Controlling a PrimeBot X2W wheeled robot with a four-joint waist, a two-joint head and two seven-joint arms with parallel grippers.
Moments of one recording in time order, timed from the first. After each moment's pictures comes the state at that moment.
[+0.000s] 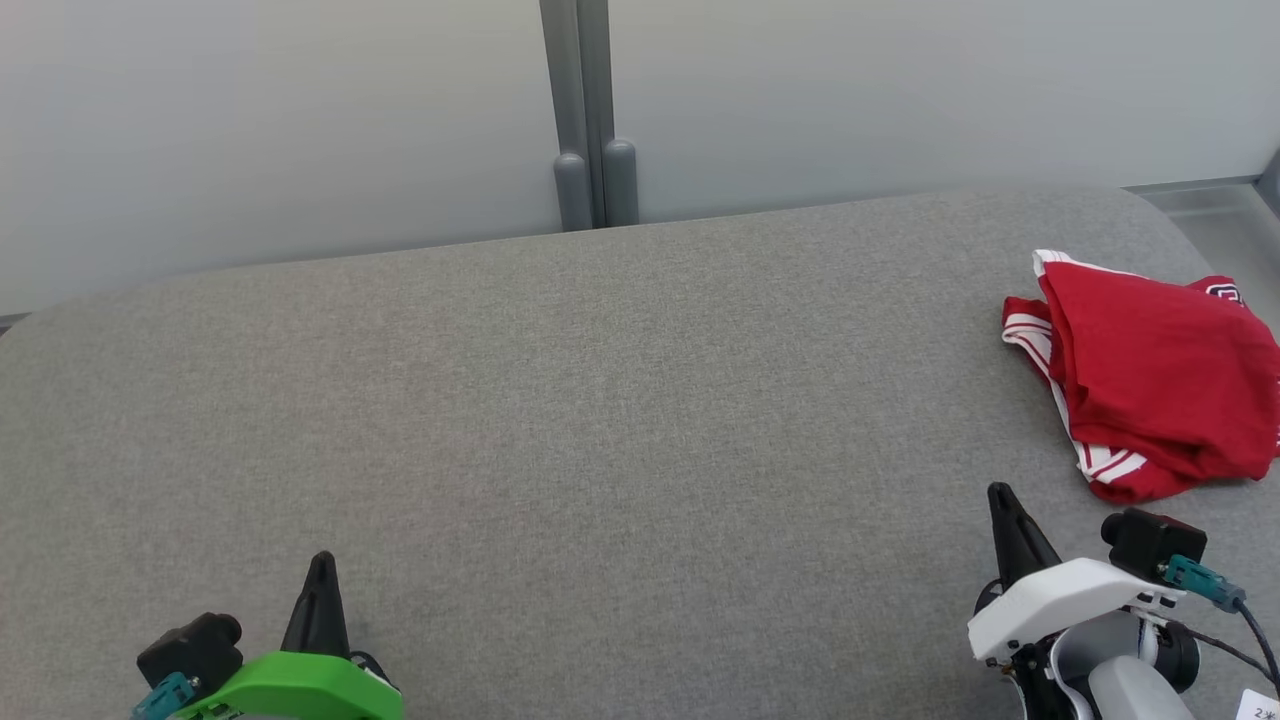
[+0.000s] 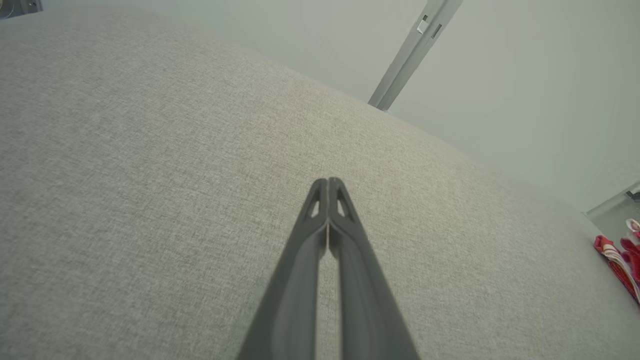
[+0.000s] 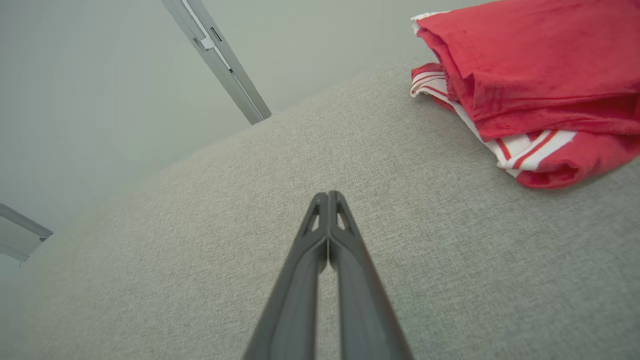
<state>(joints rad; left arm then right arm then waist) -0.05 0.04 0.00 0.42 -0.54 -0.08 -0.18 -0.15 -0.06 0.00 0.48 0.46 0.13 -0.16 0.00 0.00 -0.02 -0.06</state>
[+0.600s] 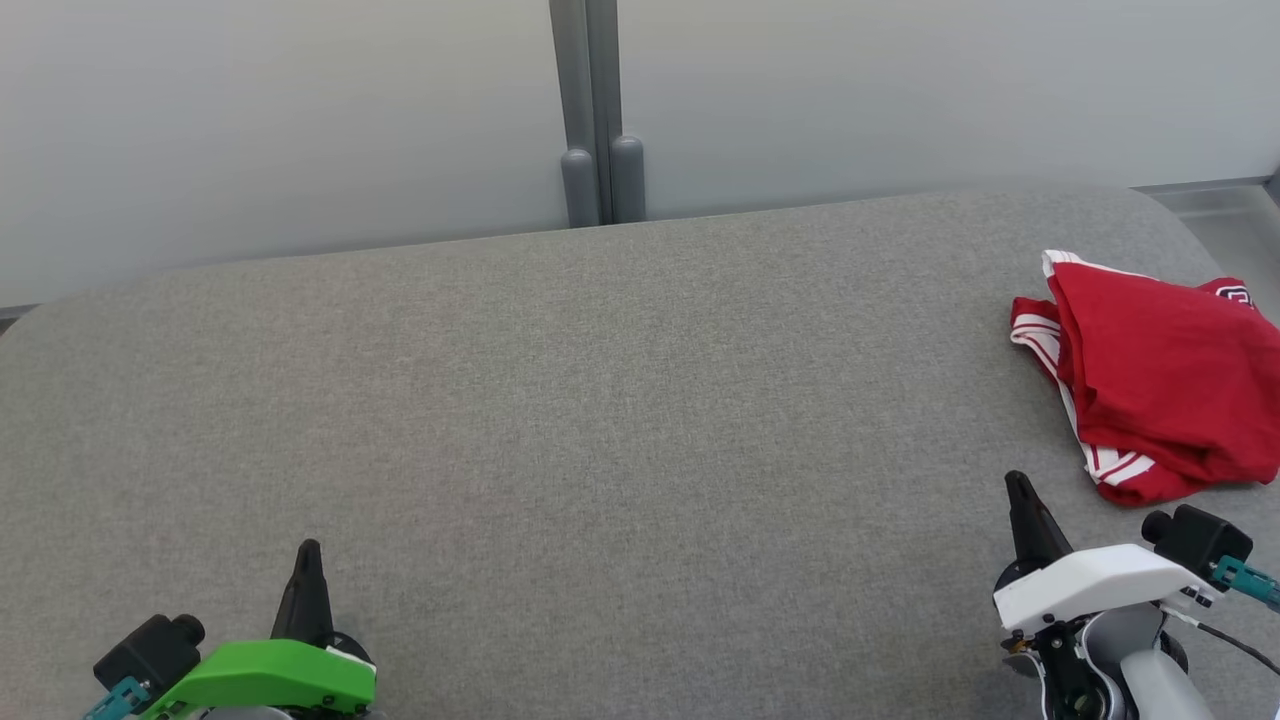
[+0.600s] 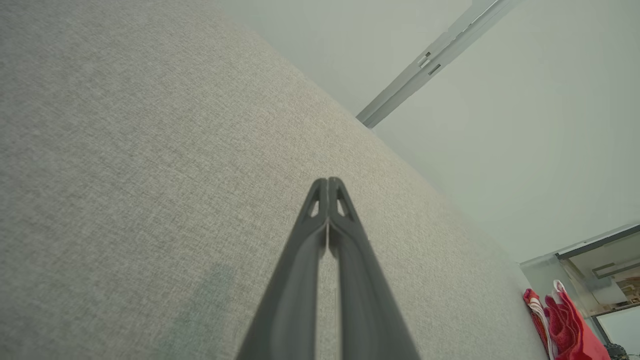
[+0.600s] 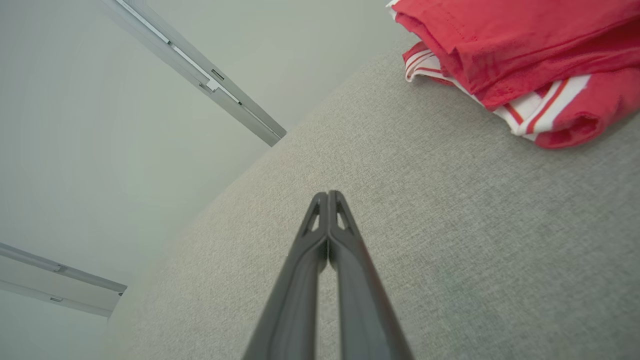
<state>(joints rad) -0.05 0.04 0.02 0.38 -0.81 -0.09 -0.11 -0.14 -0.06 -0.04 0.42 0.74 0.13 -0.08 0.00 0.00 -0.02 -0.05</state>
